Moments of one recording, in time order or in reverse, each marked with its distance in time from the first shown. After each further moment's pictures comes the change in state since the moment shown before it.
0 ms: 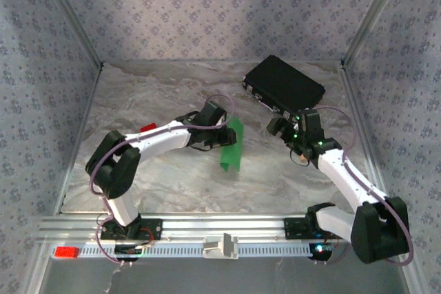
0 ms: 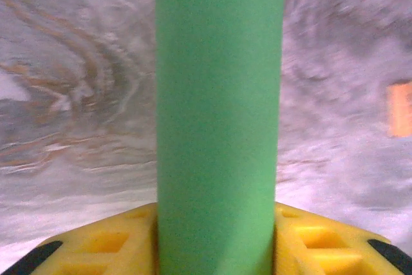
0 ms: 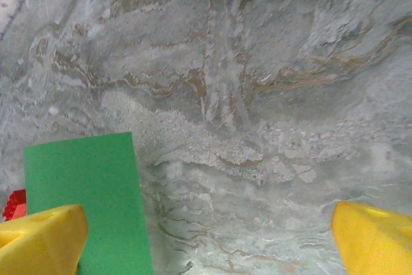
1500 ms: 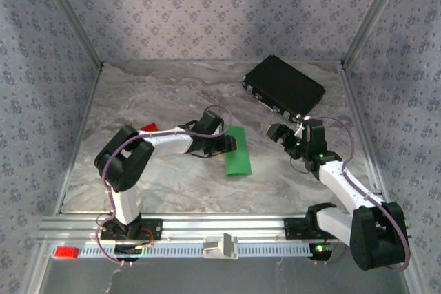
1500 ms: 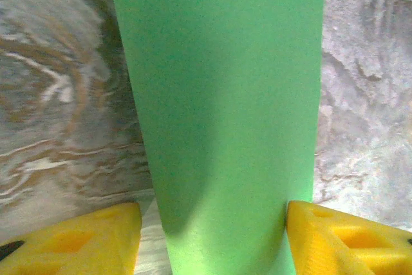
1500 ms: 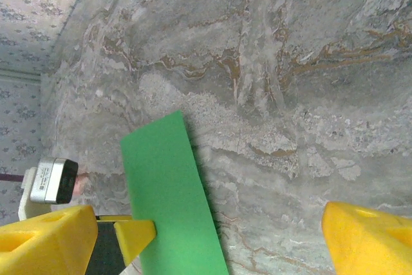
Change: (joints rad) left arm 0.003 0.086 -0.100 0.117 0.005 -0.021; right arm -0.047 -0.031 -0.185 0.267 -0.196 0.014
